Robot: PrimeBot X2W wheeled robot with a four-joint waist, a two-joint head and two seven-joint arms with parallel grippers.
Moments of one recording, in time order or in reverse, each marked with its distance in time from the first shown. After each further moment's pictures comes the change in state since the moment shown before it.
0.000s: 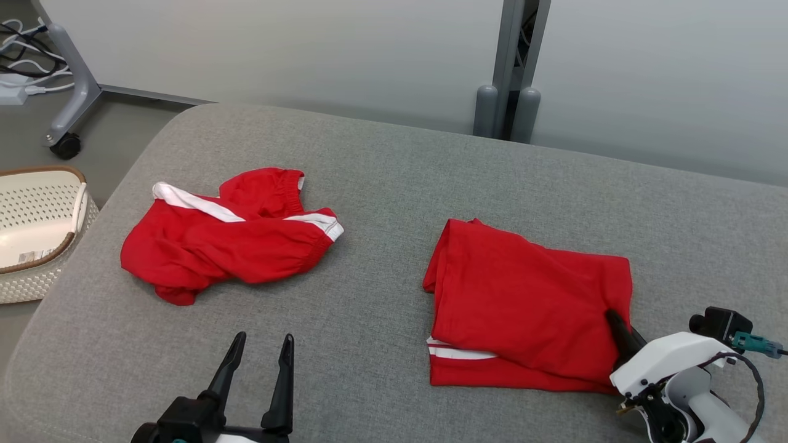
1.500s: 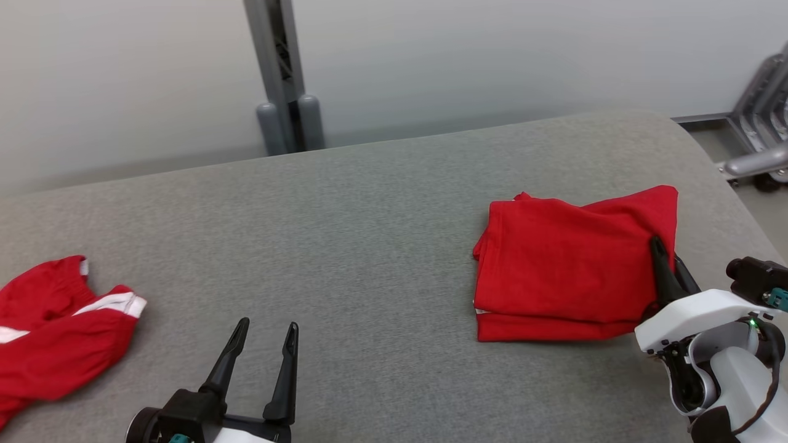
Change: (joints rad) left arm -0.007 0.000 0.002 -0.045 0.036 -0.022 0.000; right arm -0.019 0.014 -0.270 -0.134 -0.508 0.000 -0.126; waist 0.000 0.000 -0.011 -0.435
